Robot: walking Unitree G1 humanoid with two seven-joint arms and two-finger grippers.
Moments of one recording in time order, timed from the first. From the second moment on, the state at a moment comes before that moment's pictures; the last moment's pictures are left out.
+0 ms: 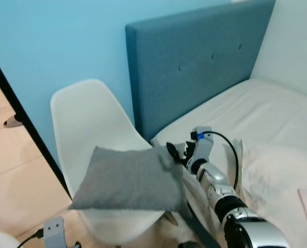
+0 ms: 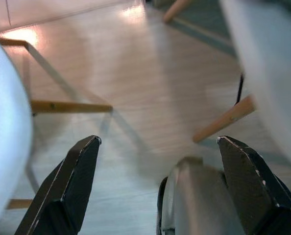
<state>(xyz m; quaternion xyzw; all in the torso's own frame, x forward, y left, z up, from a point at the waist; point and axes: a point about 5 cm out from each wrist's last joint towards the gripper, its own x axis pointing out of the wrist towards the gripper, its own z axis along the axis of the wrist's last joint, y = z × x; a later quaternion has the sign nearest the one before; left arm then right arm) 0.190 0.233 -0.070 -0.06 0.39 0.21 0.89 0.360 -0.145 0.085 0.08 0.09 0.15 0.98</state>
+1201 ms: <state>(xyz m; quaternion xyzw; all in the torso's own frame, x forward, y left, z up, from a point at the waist) 0.142 0.217 -0.097 -0.02 0.49 0.16 0.86 0.150 -0.221 -0.094 -0.05 0.56 -0.01 0.83</state>
